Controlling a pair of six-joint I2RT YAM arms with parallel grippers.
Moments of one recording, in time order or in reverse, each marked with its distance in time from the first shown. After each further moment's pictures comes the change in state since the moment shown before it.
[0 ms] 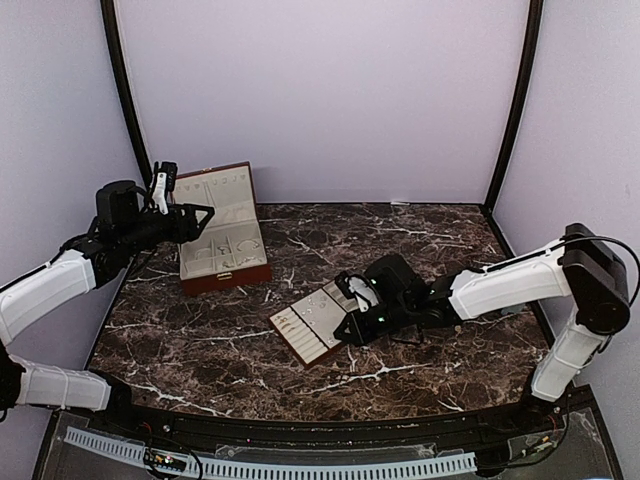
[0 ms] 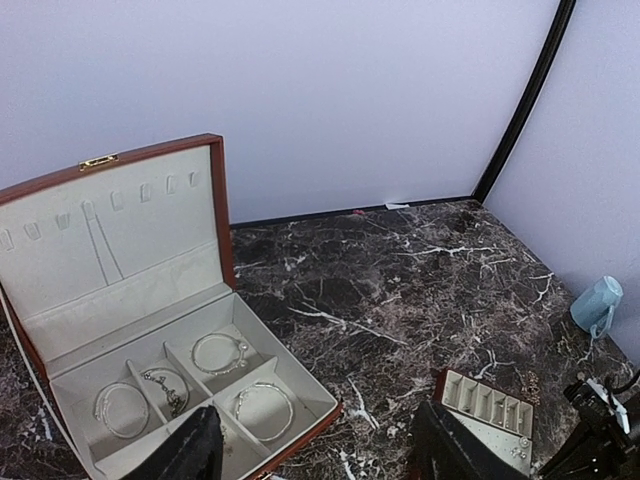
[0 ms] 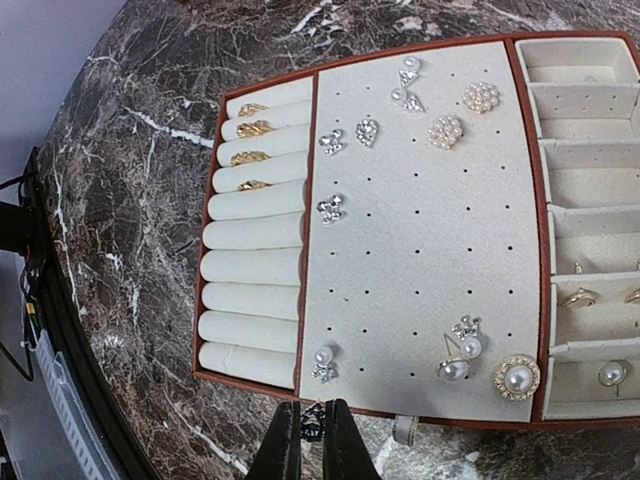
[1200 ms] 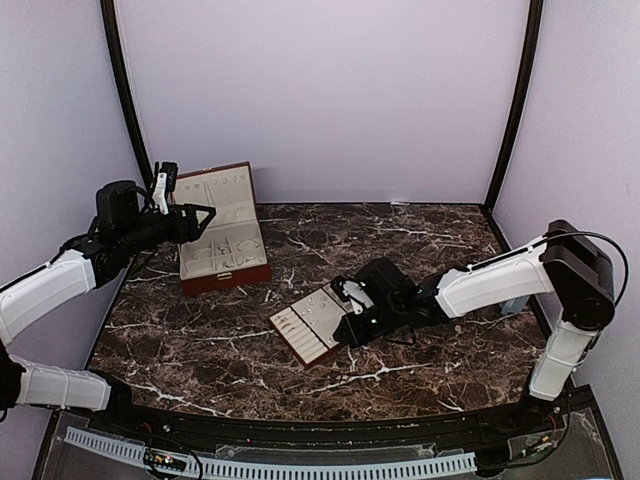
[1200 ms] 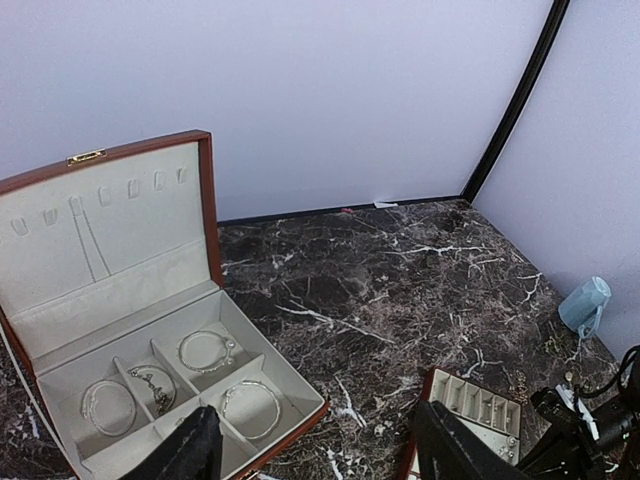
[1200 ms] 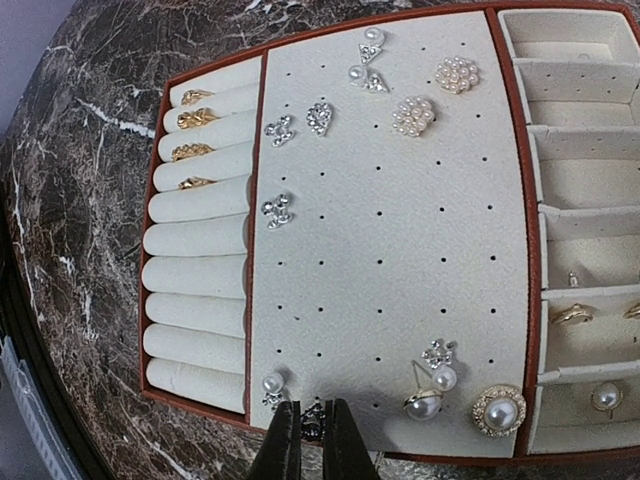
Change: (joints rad) left arm 0.000 0.000 0.000 0.000 0.029 -0.019; right arm 0.000 0.084 0.054 -0.047 0.048 -0.024
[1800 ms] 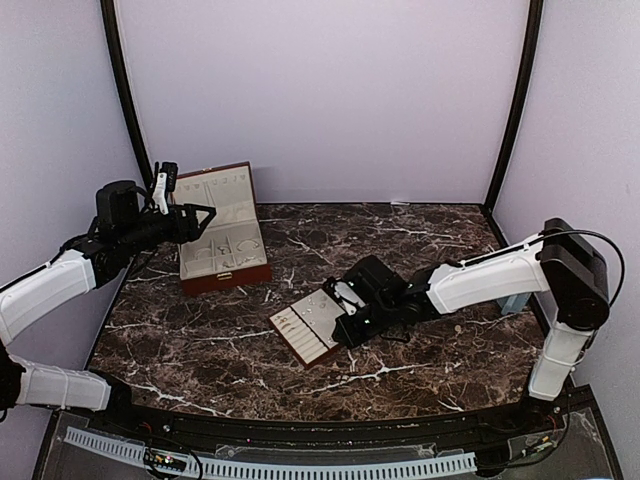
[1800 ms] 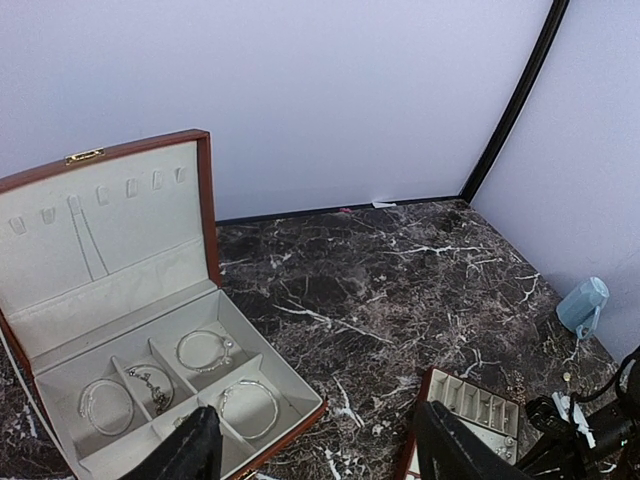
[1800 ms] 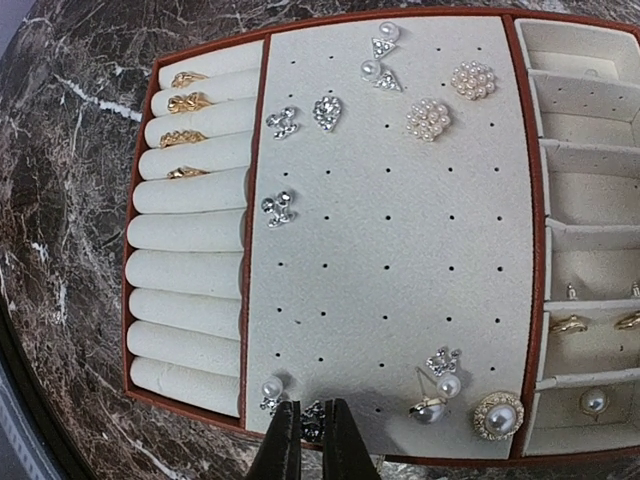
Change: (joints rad) left arm 0.000 0.000 0.000 0.000 0.003 -0.001; right arm 0.027 0.034 0.089 -0.125 0.063 -0.056
